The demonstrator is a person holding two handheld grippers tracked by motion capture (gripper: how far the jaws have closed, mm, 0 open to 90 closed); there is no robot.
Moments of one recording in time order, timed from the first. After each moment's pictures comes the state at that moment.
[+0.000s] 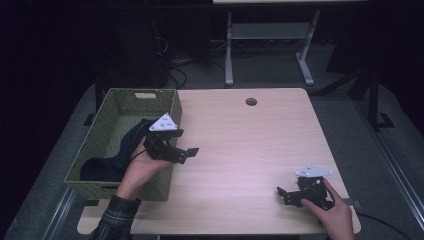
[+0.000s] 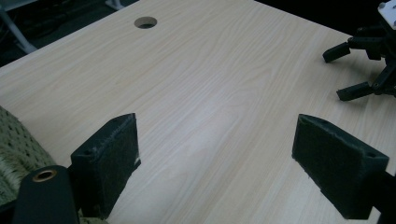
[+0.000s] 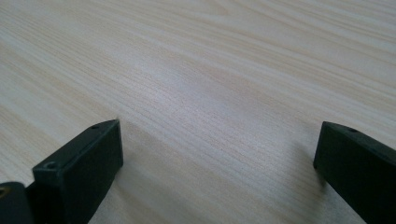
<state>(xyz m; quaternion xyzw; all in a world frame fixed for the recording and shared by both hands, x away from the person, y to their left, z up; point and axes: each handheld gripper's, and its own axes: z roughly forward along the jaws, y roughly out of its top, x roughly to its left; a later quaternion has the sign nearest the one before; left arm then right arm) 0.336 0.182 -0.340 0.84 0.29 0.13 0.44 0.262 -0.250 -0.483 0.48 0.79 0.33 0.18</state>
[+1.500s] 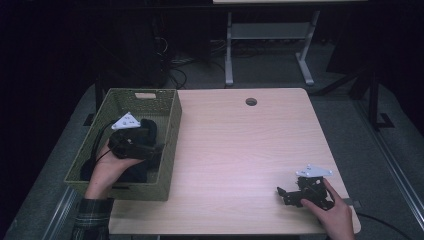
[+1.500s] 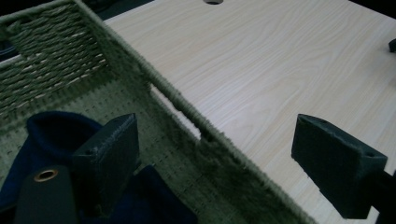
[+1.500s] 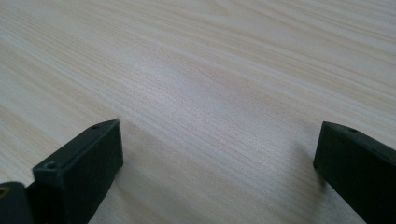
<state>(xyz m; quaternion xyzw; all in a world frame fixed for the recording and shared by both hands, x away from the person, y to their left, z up) 0.336 0.268 -0.339 0.83 0.36 0.16 0.40 0.262 -0.250 -0.483 0.48 0.79 0.33 0.18</state>
